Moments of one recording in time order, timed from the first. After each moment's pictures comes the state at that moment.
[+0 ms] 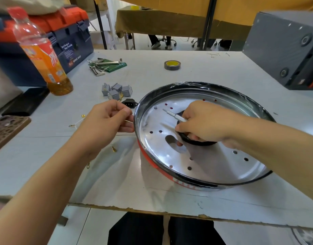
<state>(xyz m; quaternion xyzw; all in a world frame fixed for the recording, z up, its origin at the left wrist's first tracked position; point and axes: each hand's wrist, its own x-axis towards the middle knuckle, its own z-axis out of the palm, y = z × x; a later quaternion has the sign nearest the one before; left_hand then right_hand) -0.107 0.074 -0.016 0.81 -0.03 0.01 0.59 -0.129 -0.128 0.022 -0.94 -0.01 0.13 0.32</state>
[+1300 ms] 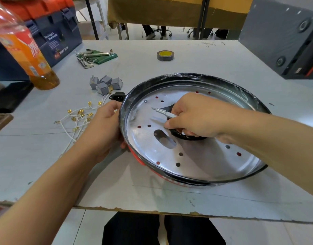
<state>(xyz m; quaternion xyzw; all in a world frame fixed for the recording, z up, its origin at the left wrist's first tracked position) -0.107 0.051 -0.035 0.77 -0.02 -0.03 0.63 -0.128 -0.134 0.019 -0.93 -0.05 0.14 0.33</state>
